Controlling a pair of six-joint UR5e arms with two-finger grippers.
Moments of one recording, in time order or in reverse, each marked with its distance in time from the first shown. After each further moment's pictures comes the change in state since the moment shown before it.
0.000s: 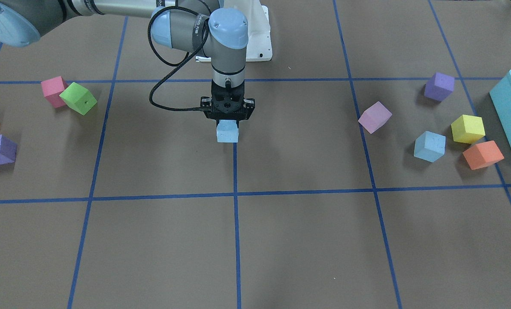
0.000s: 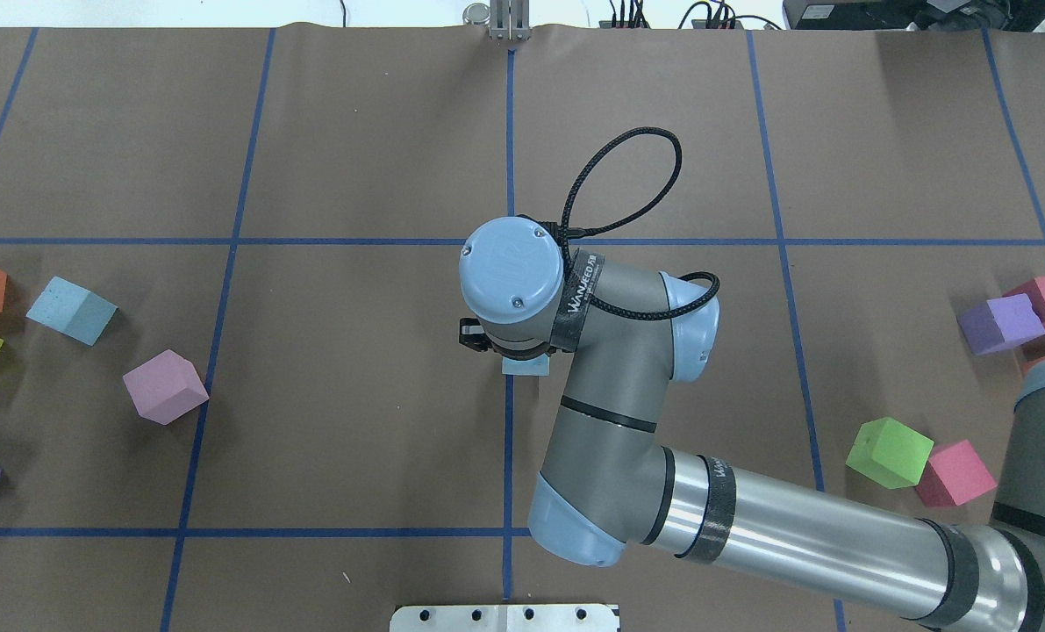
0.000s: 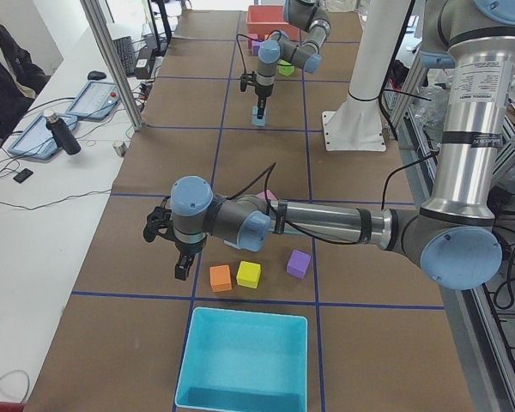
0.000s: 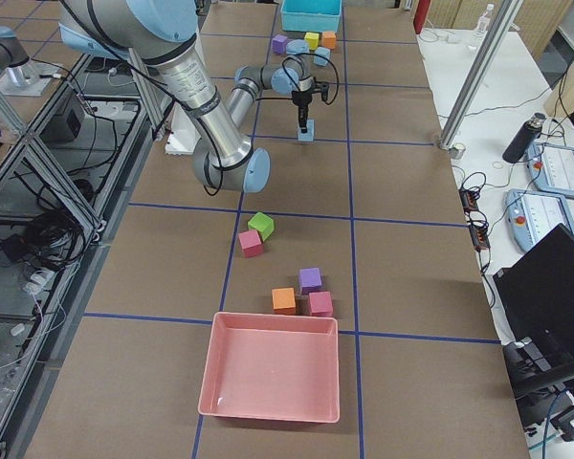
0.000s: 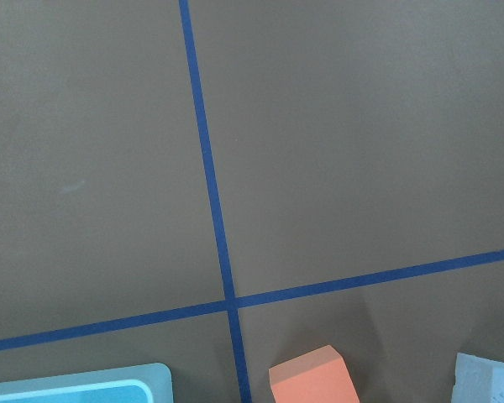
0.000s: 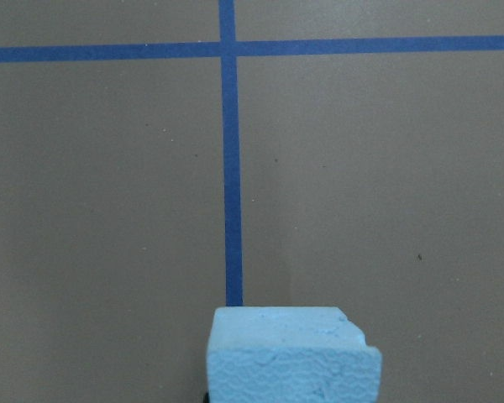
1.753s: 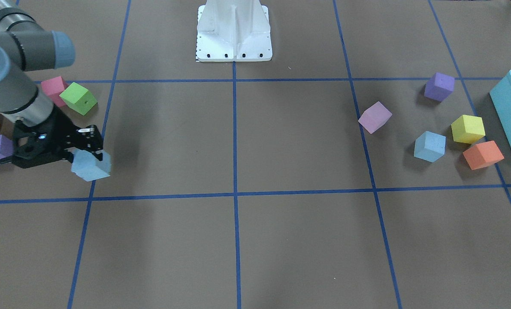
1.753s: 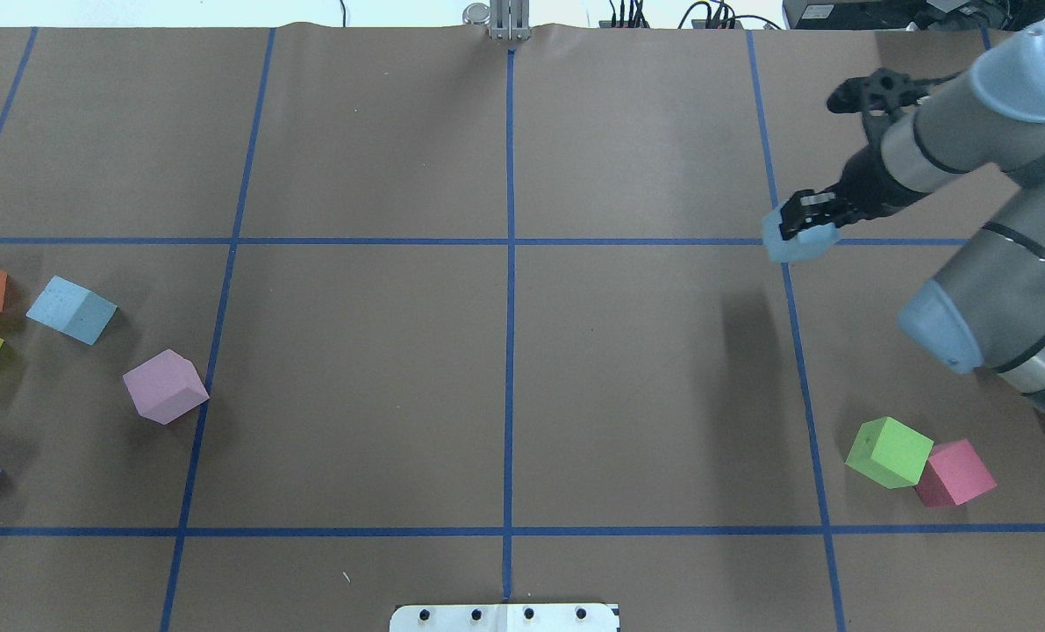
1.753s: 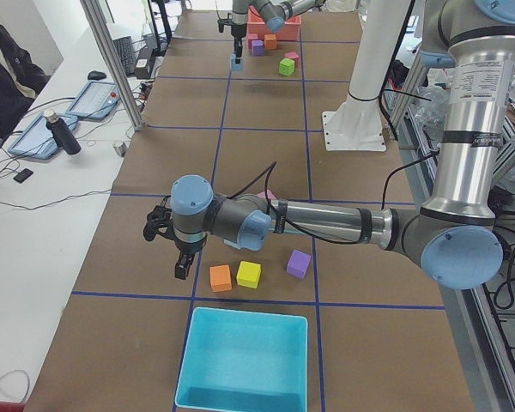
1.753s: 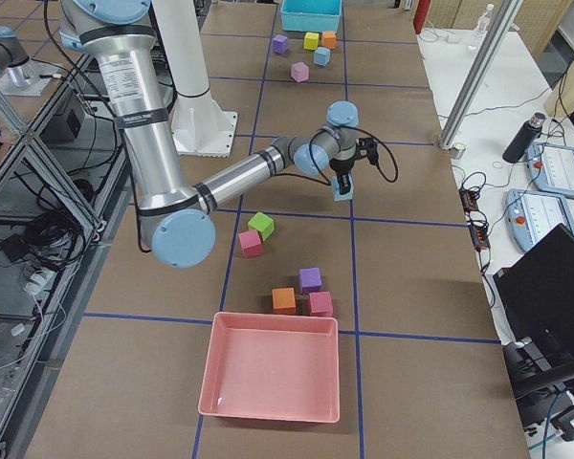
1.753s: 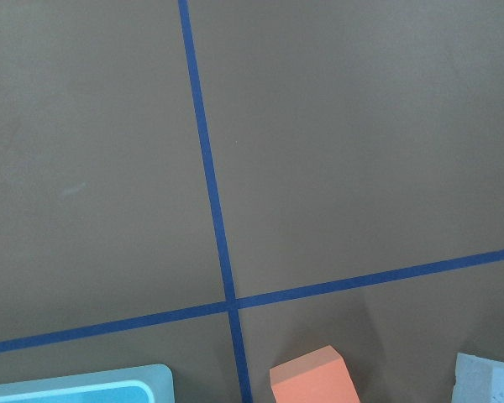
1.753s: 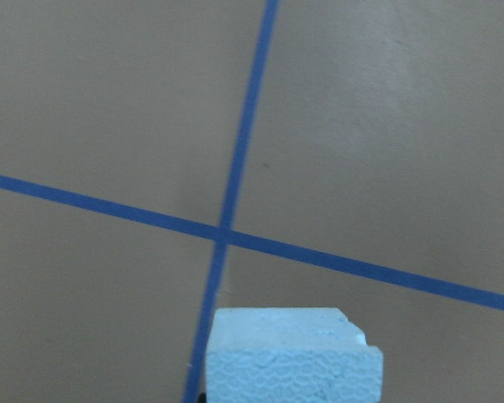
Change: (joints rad) left arm -0.001 0.001 -0.004 0.000 0.001 0.001; right arm 0.436 -0.468 0.211 0.293 0.370 -0.454
